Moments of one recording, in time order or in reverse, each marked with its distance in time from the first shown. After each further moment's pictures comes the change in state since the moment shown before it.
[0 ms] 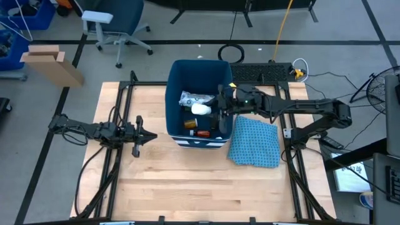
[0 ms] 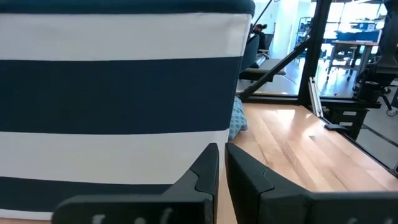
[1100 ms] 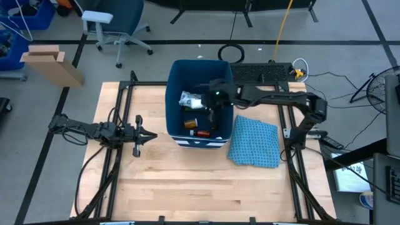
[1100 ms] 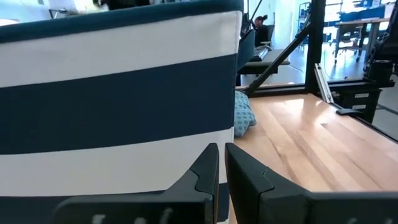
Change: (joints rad) left arm 0.000 0.000 0.000 -0.001 -0.006 0.128; right arm -0.128 0.307 0.248 -0.433 0.152 -0.265
